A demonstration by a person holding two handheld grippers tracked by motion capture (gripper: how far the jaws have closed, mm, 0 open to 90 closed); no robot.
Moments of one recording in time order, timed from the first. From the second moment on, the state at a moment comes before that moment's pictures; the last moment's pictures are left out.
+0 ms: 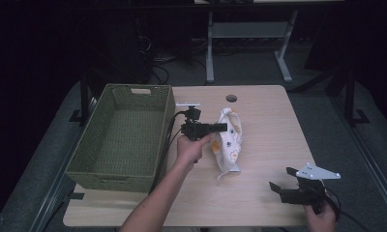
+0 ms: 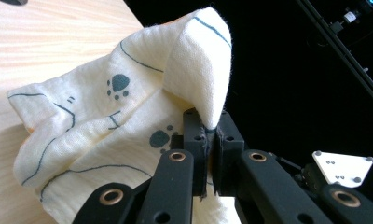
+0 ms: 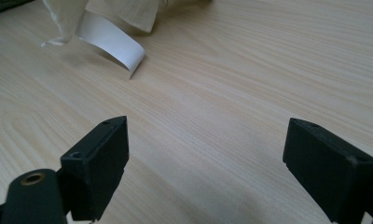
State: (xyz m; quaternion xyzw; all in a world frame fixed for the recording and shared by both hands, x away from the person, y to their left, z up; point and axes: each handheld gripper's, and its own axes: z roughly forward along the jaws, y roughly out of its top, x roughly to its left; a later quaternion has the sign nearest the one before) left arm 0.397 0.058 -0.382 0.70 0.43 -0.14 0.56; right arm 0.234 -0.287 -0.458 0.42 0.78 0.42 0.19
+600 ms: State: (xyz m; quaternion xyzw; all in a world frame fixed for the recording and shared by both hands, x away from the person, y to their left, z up) left arm 0.403 0.039 -0.417 0.70 0.45 -0.15 0.53; right arm 0.234 -0.287 -0.458 0.42 0.78 0.41 0.19
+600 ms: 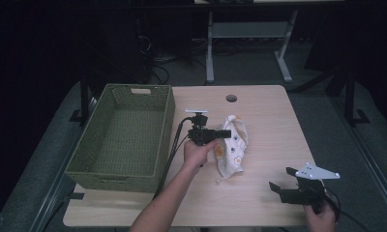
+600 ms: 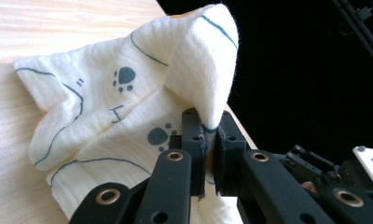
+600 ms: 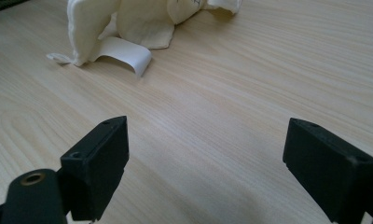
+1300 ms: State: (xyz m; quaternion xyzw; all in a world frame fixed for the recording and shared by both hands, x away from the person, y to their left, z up) left arm 0.400 0.038 -0.432 0.72 0.47 -0.13 0.50; right arm 0.234 -0.286 -0.459 0.42 0.78 0.41 0.19
